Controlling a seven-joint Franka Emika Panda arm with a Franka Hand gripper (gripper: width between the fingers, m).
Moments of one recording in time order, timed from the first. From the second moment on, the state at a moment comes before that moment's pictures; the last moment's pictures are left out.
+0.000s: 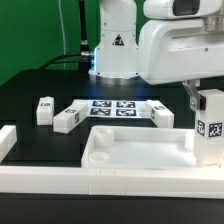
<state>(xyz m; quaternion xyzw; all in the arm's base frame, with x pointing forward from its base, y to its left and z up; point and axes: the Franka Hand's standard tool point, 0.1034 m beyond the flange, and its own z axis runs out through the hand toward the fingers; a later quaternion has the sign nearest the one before) 0.636 0.095 0.114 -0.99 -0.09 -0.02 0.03</state>
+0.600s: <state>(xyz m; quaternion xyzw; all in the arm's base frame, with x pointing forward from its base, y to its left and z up) 0.636 0.094 0.114 -0.98 0.20 -0.01 0.05</state>
